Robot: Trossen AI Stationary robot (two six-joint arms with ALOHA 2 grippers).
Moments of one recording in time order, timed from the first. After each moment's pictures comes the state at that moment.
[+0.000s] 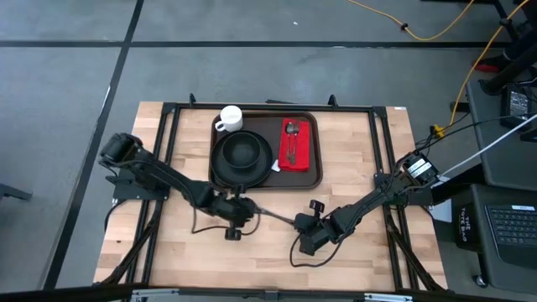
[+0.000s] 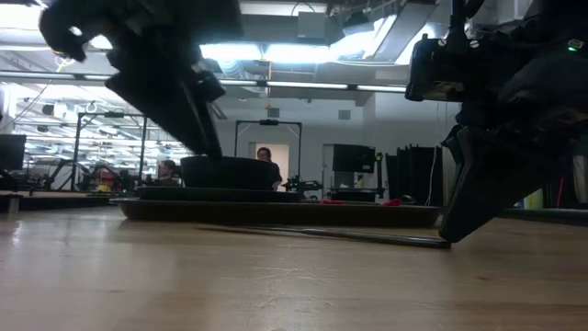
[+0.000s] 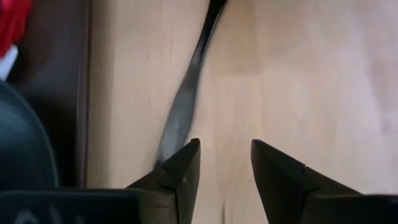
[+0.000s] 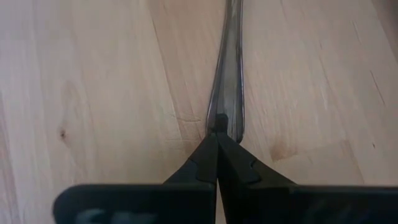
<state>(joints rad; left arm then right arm) -0.39 1.62 0.97 -0.34 -0.23 -0.29 0.56 1.86 1.02 -0.37 0.36 0.77</state>
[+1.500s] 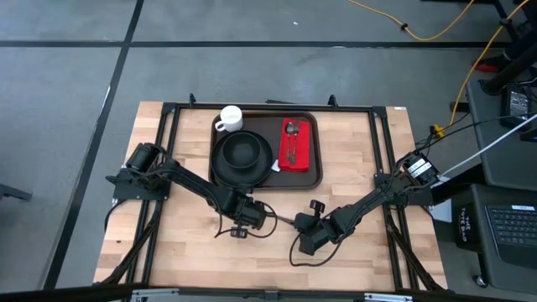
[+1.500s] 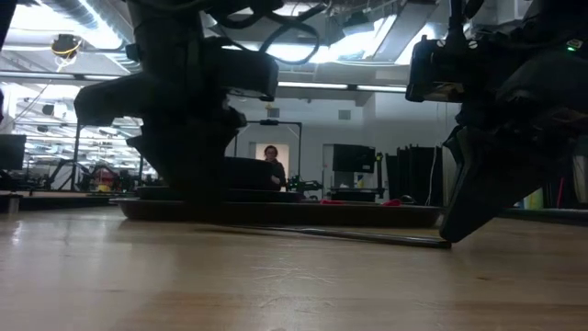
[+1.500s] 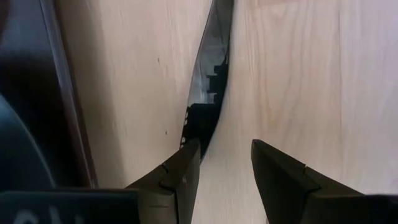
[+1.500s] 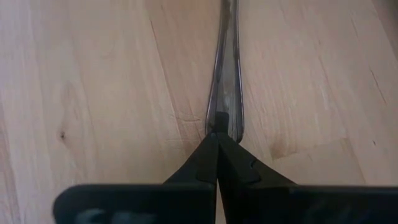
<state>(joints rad) -0.34 1.89 1.23 -0.69 -0.23 -0.22 0.56 1.86 1.02 -0.37 0.36 0.78</state>
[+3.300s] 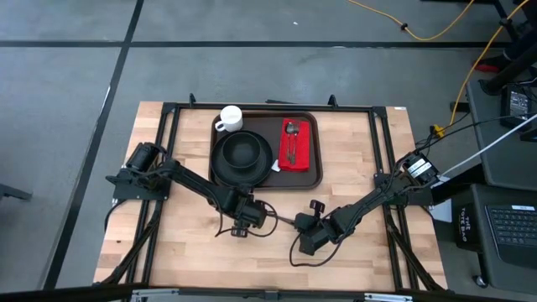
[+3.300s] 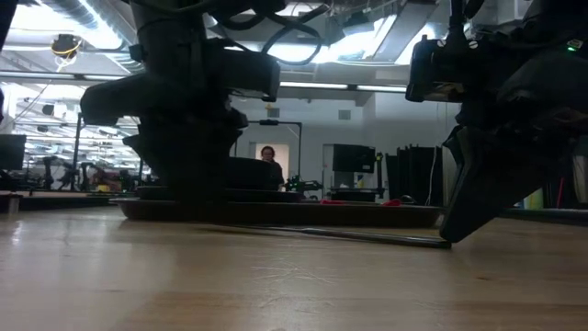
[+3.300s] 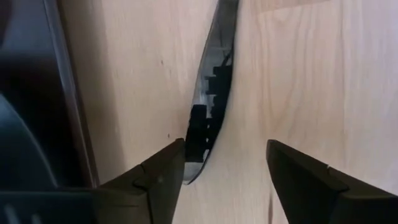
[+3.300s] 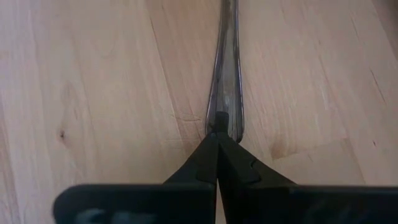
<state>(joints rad) -0.33 1.89 1.23 -0.68 -0.23 -0.22 0.56 1.86 1.02 -0.37 0.36 0.78</state>
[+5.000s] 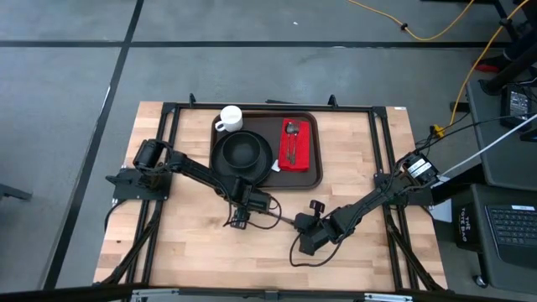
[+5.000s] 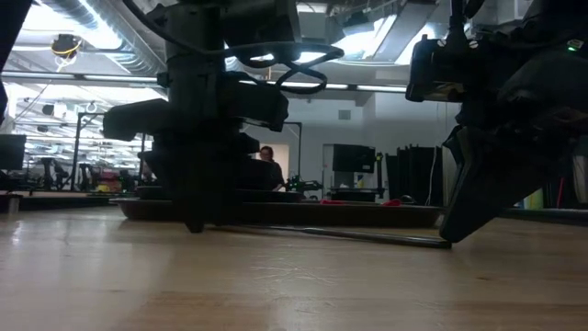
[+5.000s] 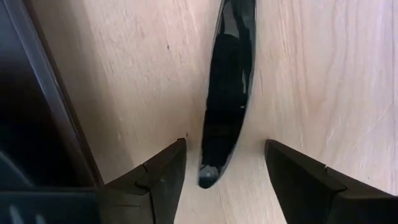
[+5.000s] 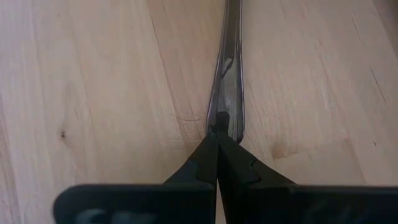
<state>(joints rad) -0.21 1.93 1.23 -0.72 -0.08 -0.02 0.56 1.86 1.02 -0.37 0.36 0.78</state>
